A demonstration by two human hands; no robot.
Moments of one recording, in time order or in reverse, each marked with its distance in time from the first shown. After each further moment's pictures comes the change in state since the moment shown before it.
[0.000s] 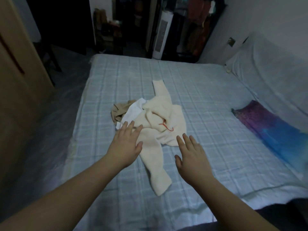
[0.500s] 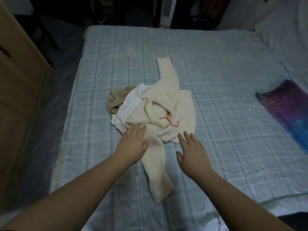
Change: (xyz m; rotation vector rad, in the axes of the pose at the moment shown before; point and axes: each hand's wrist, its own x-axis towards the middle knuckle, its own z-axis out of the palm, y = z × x) left_hand 0.135 0.003 0.110 -0.024 -0.215 -0.085; right_hand 0.130 0.081 0.094 0.068 -0.249 -0.012
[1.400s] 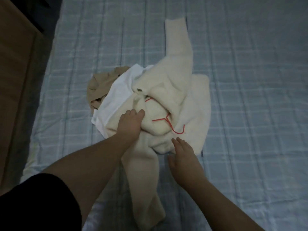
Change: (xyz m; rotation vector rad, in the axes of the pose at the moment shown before) left_hand 0.234 -0.047 0.137 0.242 -0.111 -0.197; right_hand 0.166 0.070 0.113 0.413 -0.158 -0.031
